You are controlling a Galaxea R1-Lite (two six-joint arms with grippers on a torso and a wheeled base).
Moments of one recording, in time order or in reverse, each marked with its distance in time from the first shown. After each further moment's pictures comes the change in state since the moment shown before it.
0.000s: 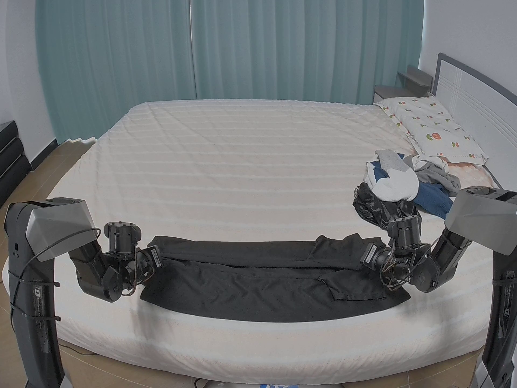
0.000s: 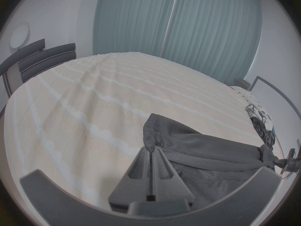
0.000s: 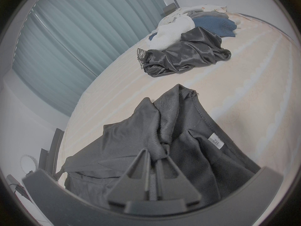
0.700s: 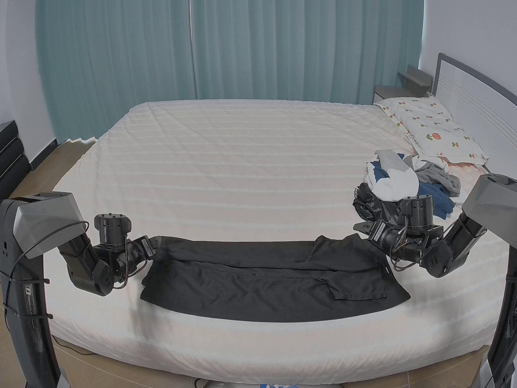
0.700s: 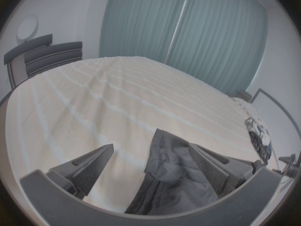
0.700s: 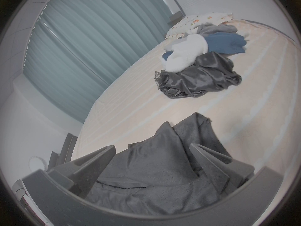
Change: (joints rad) left arm 0.031 -0.063 0.009 0.010 -0.010 -0.070; right arm -0.036 -0.104 -0.036 0.013 0.070 -0.008
